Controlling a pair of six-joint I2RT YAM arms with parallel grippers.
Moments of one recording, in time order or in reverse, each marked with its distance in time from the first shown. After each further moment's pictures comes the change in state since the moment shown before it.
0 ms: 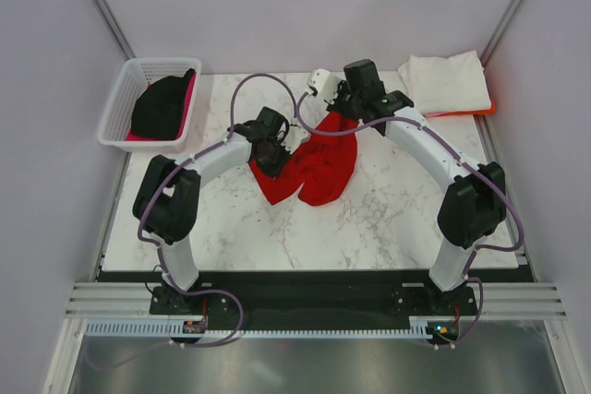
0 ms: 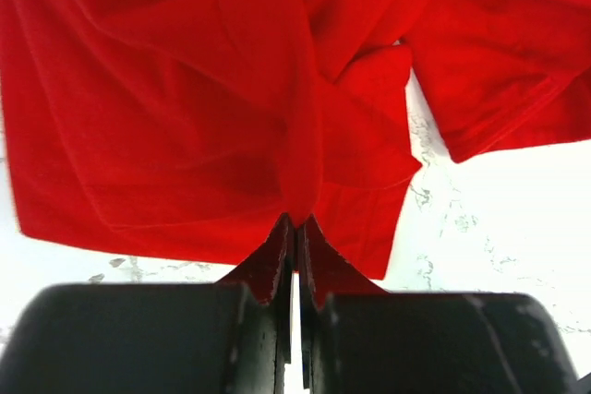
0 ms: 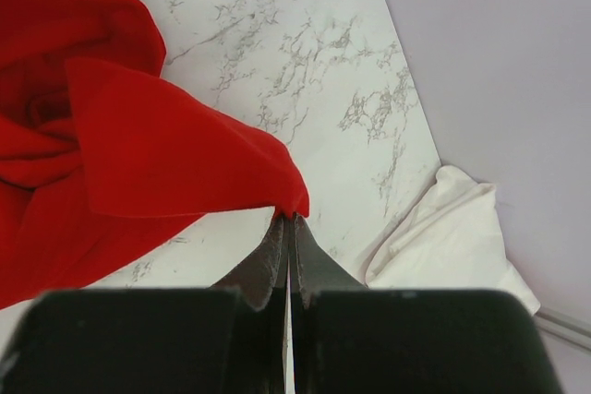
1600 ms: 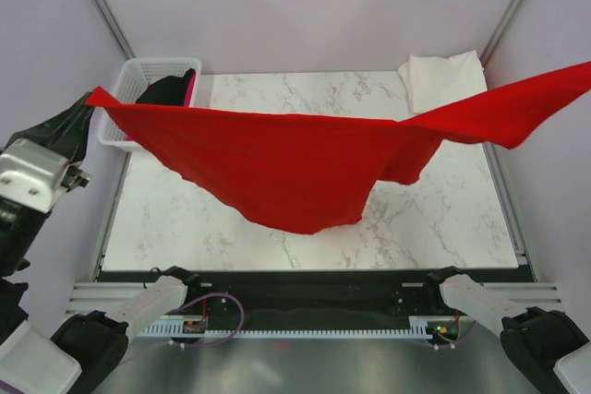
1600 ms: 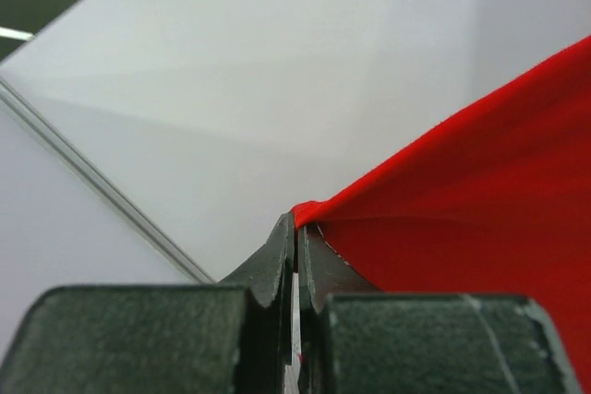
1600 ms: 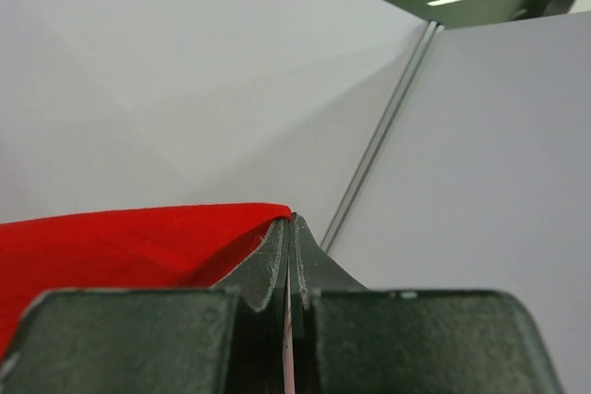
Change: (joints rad) left arm 0.134 -0.885 0.902 -0.357 -0.077 0.303; right arm -0.140 -0.772 0.684 -0.307 0.156 0.219
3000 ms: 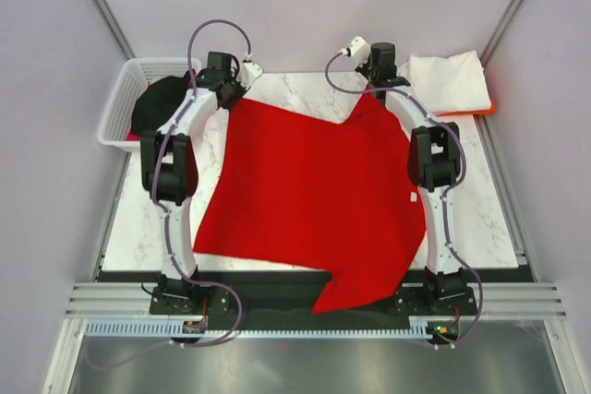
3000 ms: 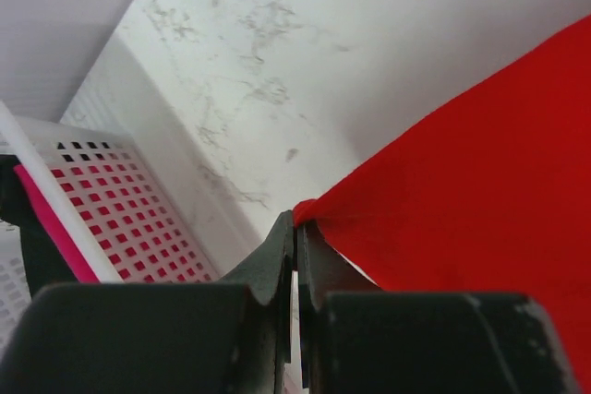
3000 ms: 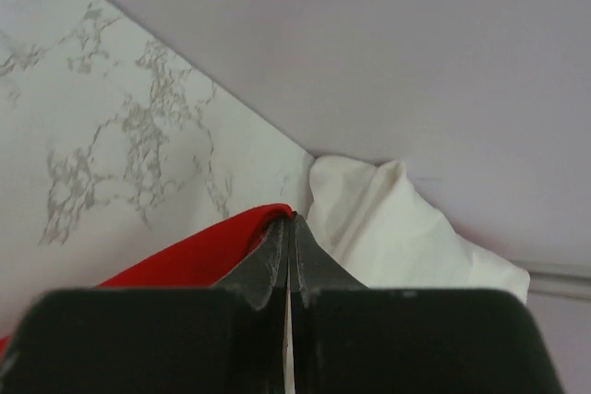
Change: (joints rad) left arm 0.222 1.209 -0.336 0.454 -0.080 0.062; right arm -0.141 1.405 -0.223 0.718 0.020 -0.212
